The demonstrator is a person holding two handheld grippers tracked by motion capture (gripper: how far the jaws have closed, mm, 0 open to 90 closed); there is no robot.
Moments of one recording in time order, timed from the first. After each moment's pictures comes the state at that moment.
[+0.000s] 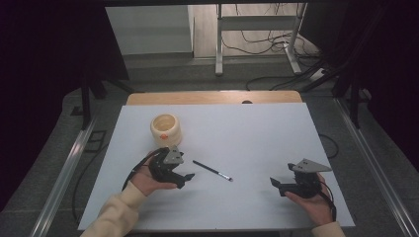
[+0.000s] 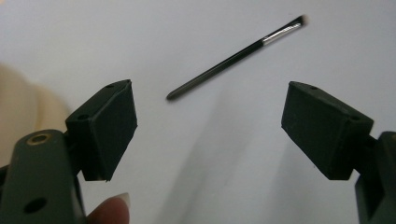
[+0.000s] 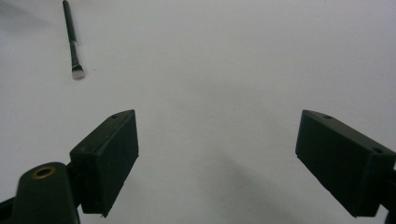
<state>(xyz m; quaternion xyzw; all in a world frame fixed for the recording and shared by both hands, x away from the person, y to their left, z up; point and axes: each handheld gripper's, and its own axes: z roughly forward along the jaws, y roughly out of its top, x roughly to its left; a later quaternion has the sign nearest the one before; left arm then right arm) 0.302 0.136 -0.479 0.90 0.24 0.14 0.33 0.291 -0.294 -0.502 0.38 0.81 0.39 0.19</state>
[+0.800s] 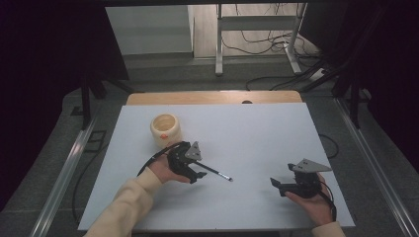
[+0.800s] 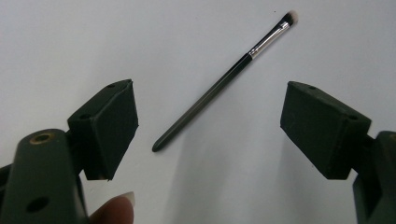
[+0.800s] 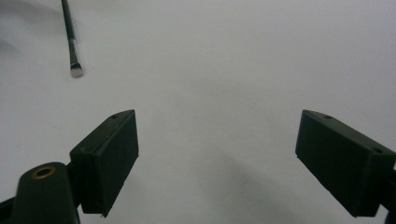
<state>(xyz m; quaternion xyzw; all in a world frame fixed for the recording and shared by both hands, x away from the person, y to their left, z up) 0.336 0.096 -0.485 0.94 0.15 0.12 0.28 0.292 -0.295 -0.503 0.38 0.82 0.39 0.19</state>
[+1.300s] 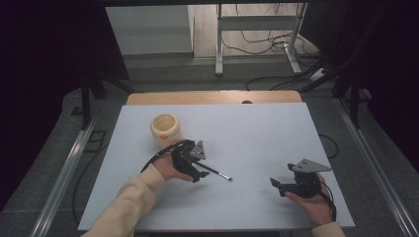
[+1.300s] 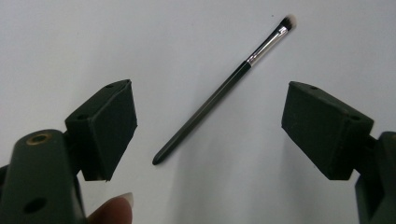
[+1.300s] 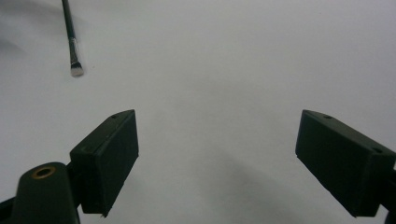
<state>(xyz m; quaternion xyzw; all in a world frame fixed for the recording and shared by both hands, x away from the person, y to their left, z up) 0.343 0.085 -0.481 0.95 0.13 0.12 0.27 0.292 -0.294 -0.503 0.38 0.82 0.39 0.19</state>
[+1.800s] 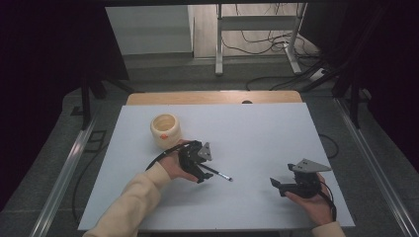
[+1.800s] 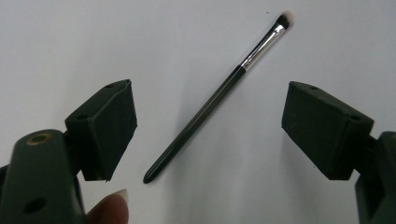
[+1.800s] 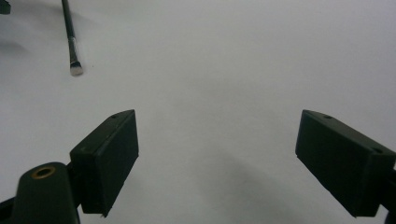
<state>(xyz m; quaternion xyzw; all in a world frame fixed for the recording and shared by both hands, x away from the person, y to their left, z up) 0.349 0.069 -0.488 0.96 0.11 0.10 0.25 0.292 -0.295 -0.504 0.38 0.82 0.39 0.19</state>
